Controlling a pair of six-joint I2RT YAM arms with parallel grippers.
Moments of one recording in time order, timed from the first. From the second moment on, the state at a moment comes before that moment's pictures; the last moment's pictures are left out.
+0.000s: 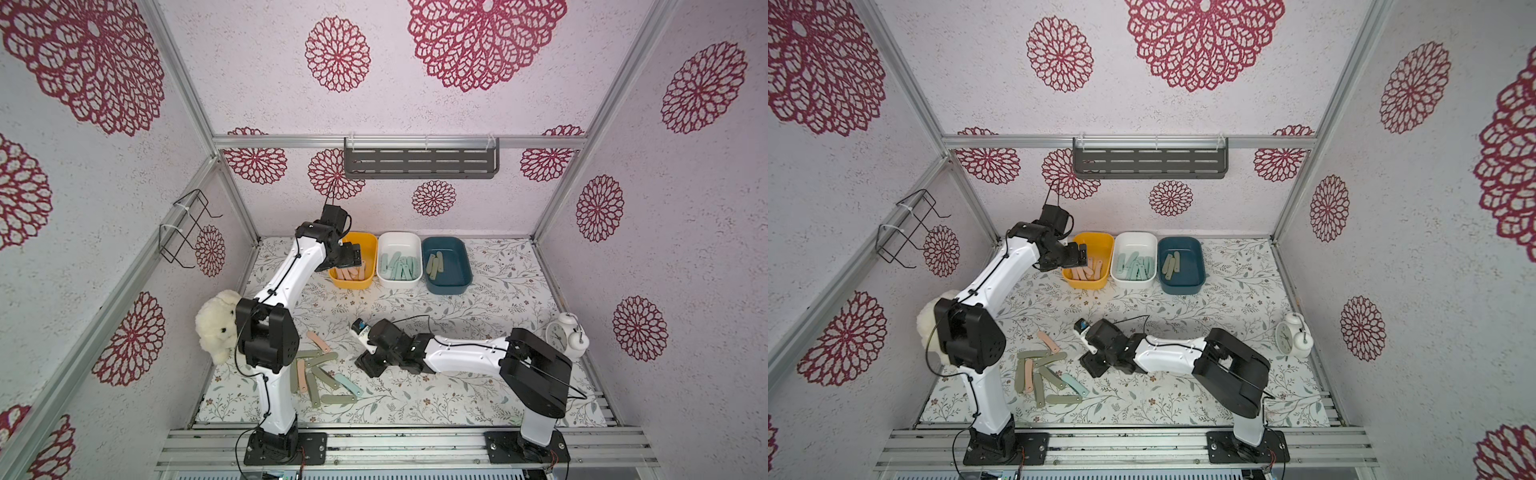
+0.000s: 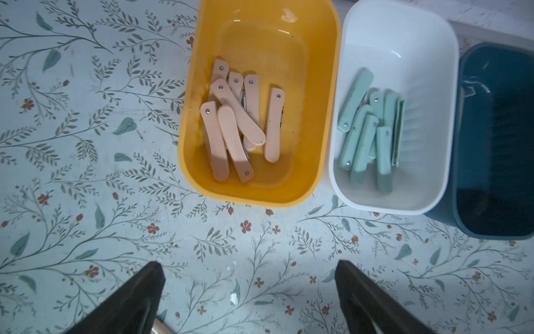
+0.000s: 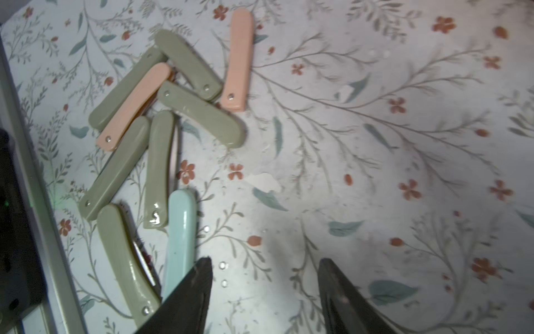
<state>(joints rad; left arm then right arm) -0.27 1.91 1.88 -1.04 -0.07 -0.38 1.16 1.85 1.14 -0.12 -0.02 0.23</state>
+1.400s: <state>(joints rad) -0.26 1.69 1.53 -0.96 -0.05 -0.42 1.12 2.01 1.31 -0.38 0.18 0.37</state>
